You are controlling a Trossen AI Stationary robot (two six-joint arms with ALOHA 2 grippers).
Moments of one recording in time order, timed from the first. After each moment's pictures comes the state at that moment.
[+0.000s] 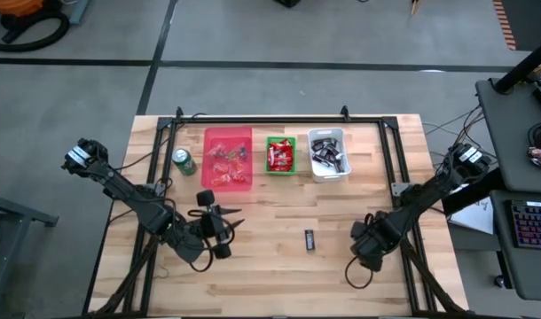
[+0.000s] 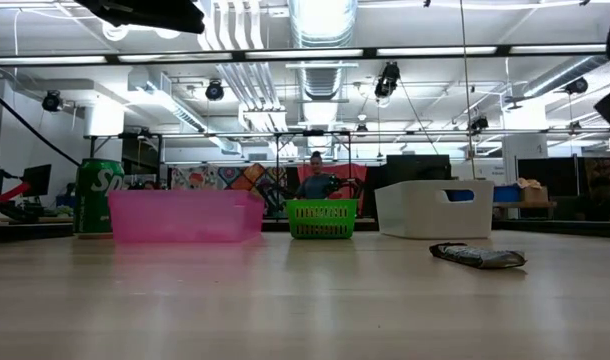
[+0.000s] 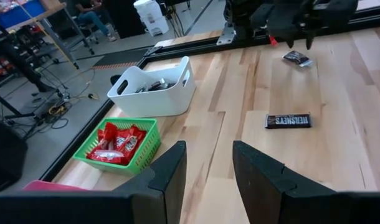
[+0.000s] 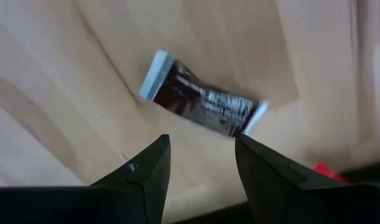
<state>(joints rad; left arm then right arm) -0.66 1.31 0.84 -0.16 -0.99 -0.27 0.66 1.44 0.78 -0.94 -0.20 1.11</state>
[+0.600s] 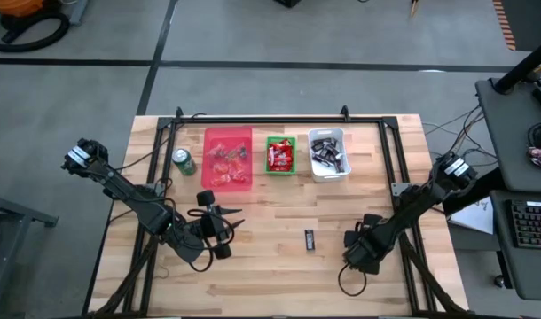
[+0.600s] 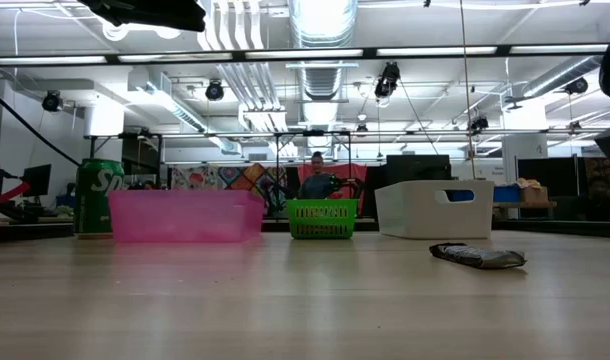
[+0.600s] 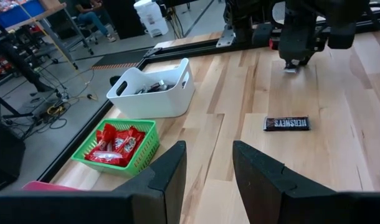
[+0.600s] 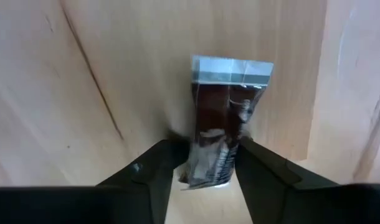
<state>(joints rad) -0.65 1.31 0.84 -0.15 -0.99 -0.27 0.67 1.65 0.80 -0.88 -0.12 0.87</state>
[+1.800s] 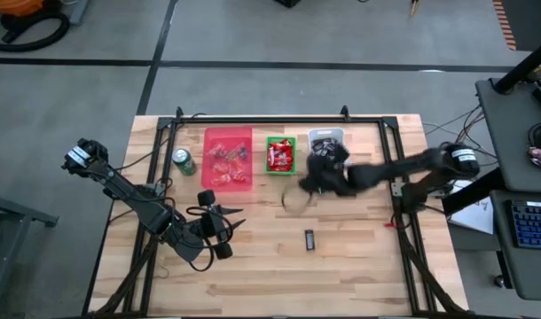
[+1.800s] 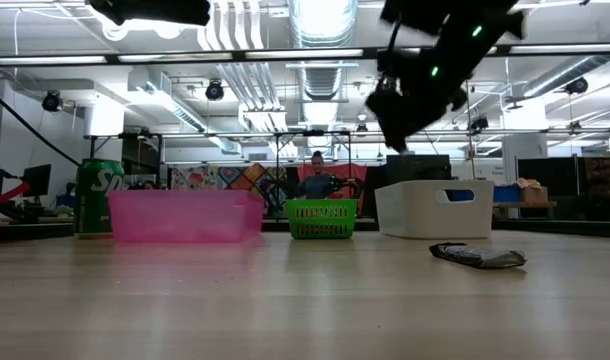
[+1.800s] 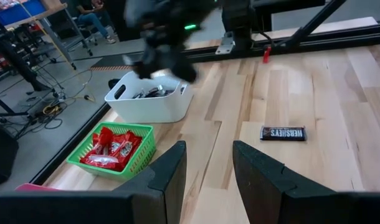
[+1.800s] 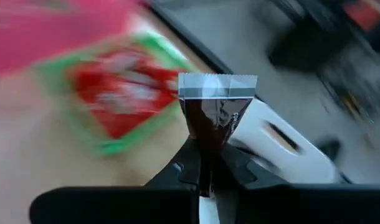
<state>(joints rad) -0.65 1.31 0.84 -0.11 -0.99 -0.27 0.04 1.51 0.94 -0.40 0.85 0.41</state>
